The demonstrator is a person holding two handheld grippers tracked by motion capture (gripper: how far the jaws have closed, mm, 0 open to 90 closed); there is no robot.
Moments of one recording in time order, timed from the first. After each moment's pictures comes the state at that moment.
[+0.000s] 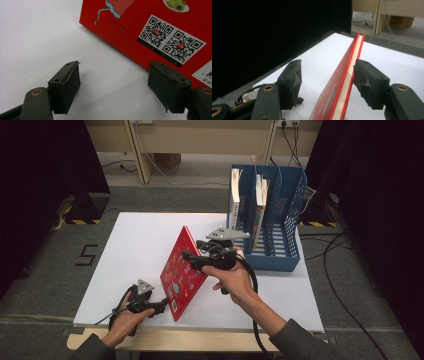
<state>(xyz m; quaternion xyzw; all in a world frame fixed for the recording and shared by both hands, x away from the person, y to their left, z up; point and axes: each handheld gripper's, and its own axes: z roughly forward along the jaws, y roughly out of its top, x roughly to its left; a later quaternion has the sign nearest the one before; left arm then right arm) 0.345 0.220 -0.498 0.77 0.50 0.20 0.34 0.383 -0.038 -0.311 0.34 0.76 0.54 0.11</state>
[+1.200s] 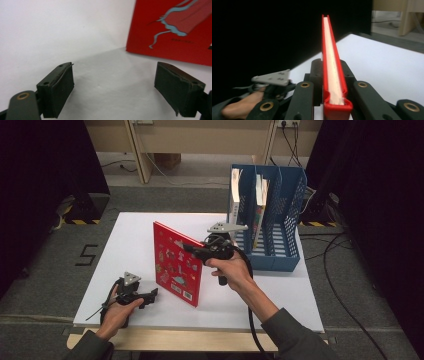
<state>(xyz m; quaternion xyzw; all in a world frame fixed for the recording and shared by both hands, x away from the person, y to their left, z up) 0.367 0.262 -0.499 0.73 0.54 0.22 0.35 0.424 -0.040 -0.337 0.30 0.76 0.58 0.03</state>
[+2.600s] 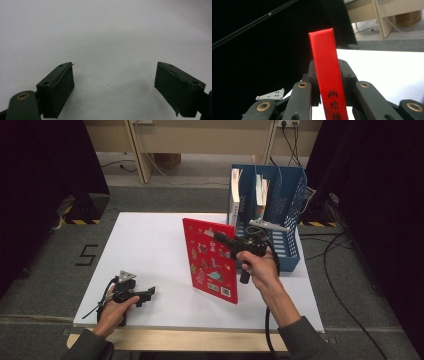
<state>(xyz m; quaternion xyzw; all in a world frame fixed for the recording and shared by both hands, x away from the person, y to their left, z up) 0.374 0.273 -0.500 0.72 0.56 0.20 0.36 0.424 -0.121 -0.322 0.41 0.66 0.63 0.03</state>
